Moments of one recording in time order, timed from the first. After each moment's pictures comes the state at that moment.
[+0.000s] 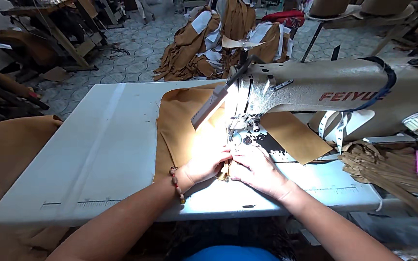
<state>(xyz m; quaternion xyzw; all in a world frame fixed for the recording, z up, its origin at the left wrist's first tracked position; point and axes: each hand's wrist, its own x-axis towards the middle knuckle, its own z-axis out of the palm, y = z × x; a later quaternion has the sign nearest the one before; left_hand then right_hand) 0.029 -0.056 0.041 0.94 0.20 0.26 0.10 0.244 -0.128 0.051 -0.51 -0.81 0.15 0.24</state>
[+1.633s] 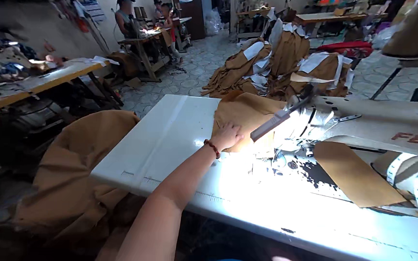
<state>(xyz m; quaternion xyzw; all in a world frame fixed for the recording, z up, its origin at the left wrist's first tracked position) -0.021 0.047 0.074 0.82 0.55 0.11 0.11 0.199 -0.233 0.001 -0.50 -0.72 0.45 -0.13</state>
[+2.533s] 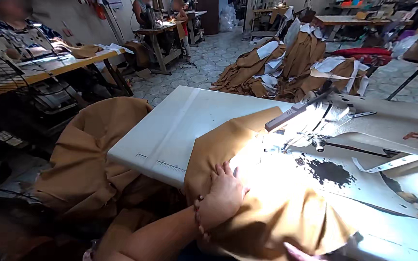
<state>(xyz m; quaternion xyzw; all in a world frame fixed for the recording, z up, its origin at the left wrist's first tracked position) 0.000 -0.176 0.111 0.72 0.66 -0.12 0.18 0.230 -0.281 0.018 -0.50 -0.39 0.65 0.42</state>
